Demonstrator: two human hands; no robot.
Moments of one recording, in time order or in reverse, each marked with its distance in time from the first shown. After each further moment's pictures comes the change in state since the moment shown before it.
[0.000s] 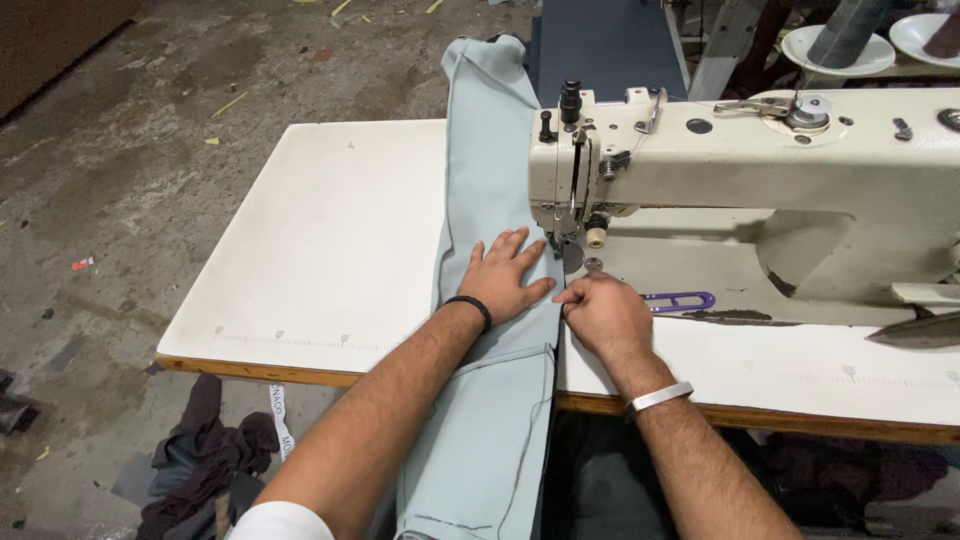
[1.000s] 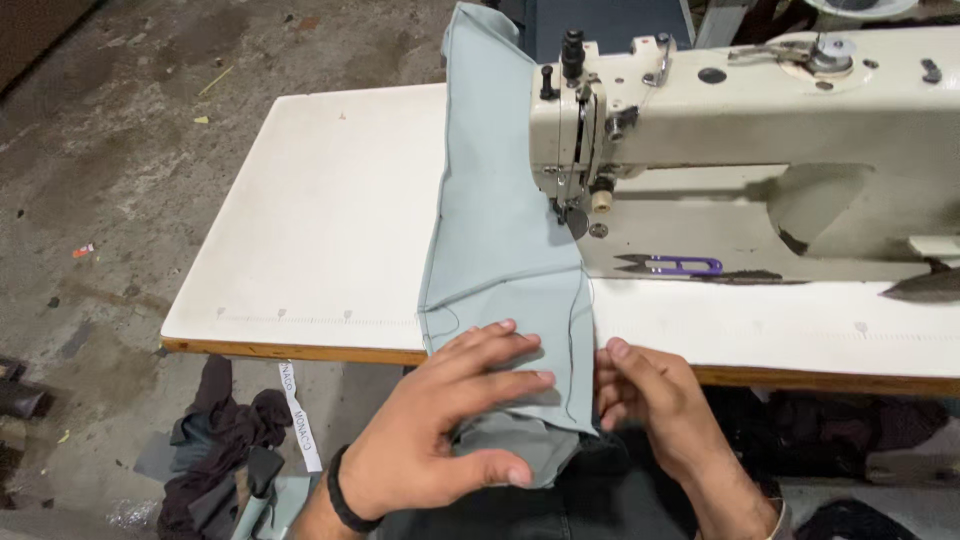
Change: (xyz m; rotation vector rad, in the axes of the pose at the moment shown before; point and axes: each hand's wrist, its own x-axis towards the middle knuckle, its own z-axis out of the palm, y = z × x) left_hand -0.232 0.044 -0.106 -0.661 0.103 0.466; right_hand -0.124 0.037 -0.018 1.191 -0.308 0.270
